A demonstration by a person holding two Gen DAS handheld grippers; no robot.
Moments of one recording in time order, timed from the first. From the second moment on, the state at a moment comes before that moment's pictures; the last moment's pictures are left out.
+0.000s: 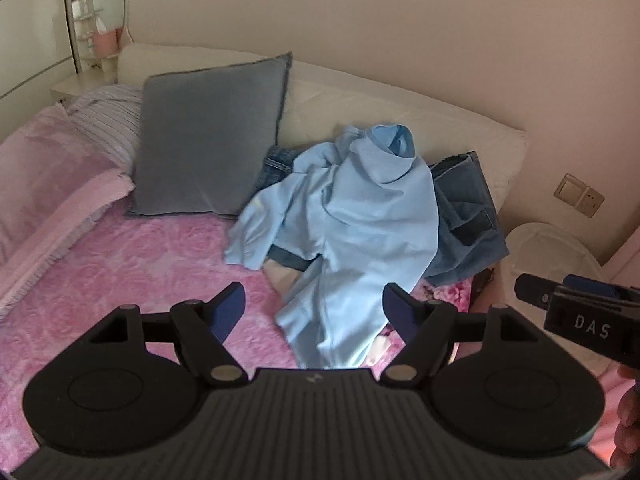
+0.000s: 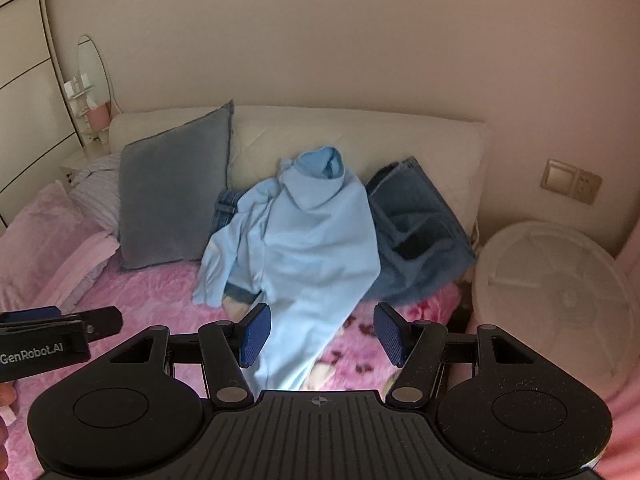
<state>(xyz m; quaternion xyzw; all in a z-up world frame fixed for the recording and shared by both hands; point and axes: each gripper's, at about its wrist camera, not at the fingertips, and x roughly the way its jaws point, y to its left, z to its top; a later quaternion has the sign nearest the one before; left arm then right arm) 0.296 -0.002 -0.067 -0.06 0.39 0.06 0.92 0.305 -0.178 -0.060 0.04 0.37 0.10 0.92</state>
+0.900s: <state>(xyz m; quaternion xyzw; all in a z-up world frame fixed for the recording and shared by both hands) 0.546 0.020 -0.226 -0.06 0.46 0.02 0.88 0.547 -0.203 -0.204 0.02 0.46 0.13 0.88</state>
